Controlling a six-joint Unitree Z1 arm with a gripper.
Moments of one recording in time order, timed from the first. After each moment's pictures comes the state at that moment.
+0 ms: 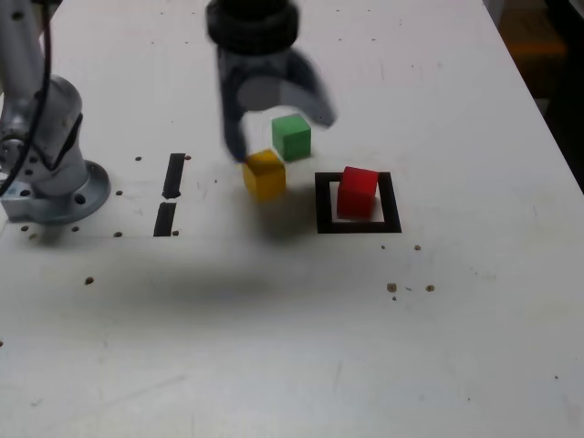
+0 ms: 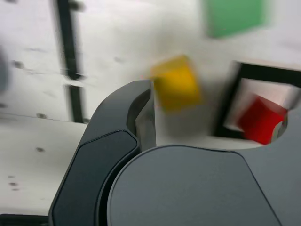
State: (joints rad) arm -0.05 1.67 -1.07 1.09 -0.01 -0.21
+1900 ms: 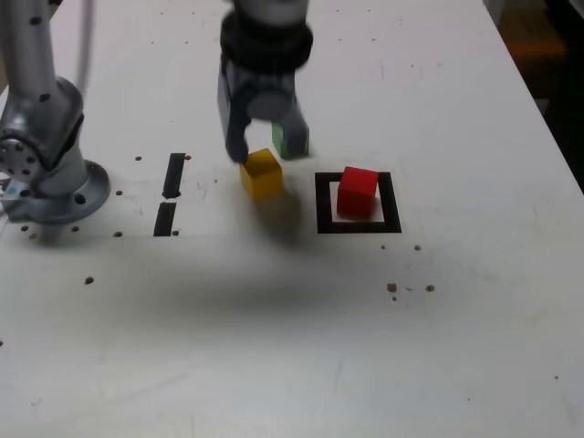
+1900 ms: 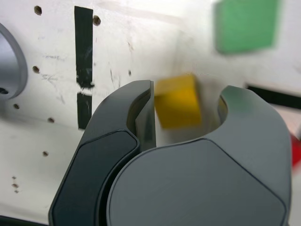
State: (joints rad) arm -0.12 1.74 -1.25 1.24 0.09 -0.29
